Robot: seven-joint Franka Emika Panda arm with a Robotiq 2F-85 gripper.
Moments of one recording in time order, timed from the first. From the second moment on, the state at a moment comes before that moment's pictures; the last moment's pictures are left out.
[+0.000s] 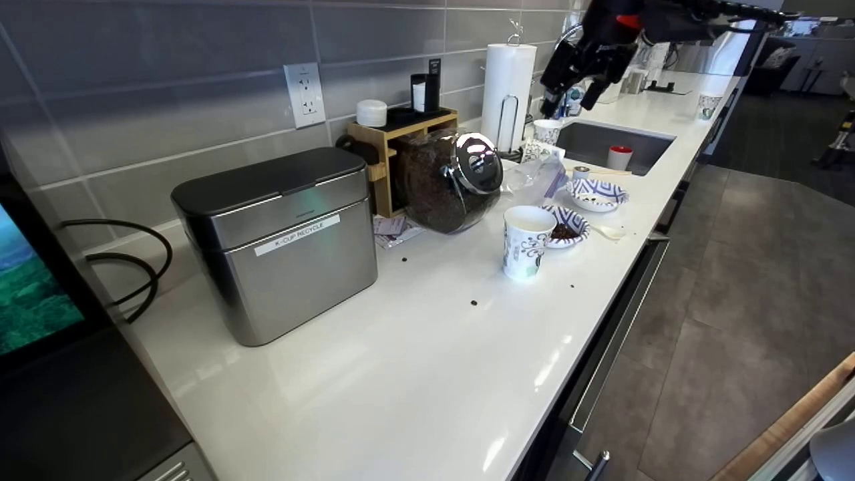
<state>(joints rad) 0.08 -0.41 0.17 -2.42 -0.02 2.37 0.16</state>
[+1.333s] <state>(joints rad) 0.35 -0.16 0.35 -2.14 -0.06 2.38 -0.22</state>
